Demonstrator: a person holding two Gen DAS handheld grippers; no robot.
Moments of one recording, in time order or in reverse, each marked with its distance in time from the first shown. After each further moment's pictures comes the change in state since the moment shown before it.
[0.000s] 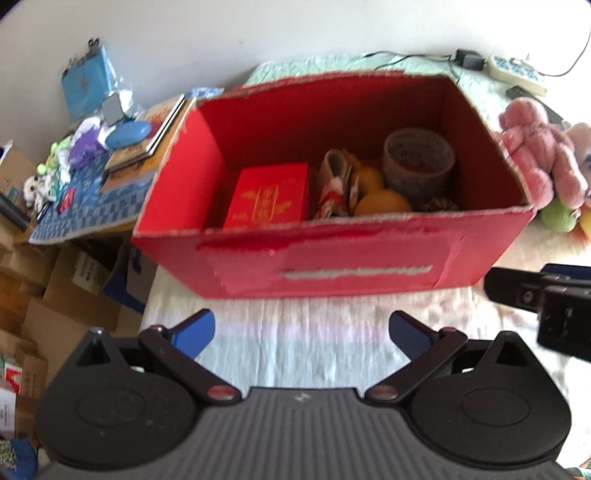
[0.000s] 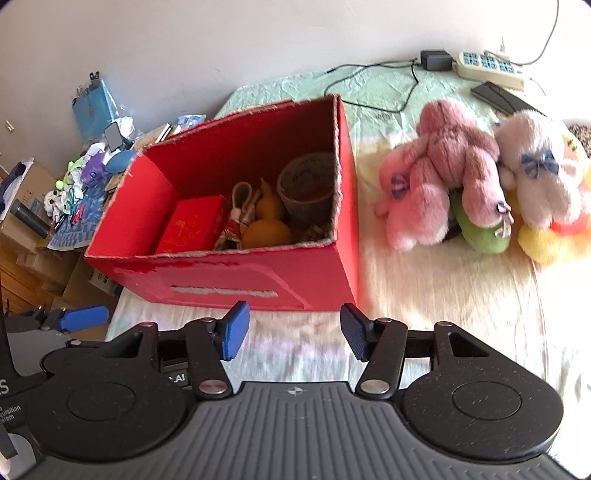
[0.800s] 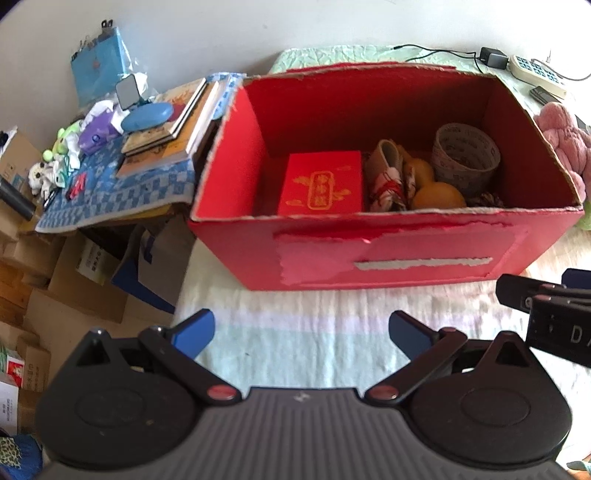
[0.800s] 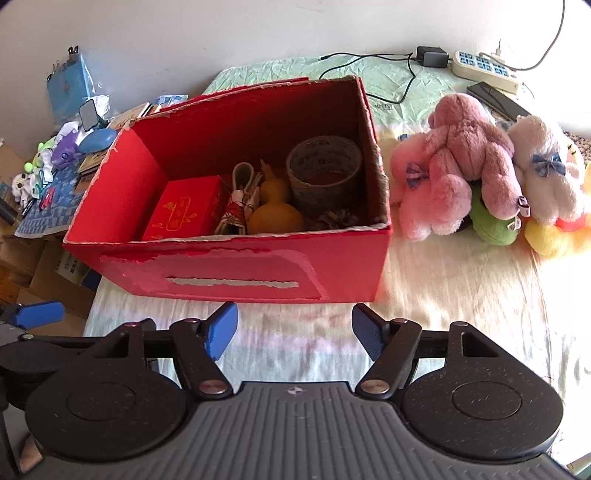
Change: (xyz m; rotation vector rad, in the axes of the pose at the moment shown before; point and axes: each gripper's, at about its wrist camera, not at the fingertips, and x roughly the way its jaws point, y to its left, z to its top) left arm 0.009 0.061 0.004 -0.004 0.023 -0.010; right arm 0.023 0.052 -0.003 -0.024 0.025 -0.145
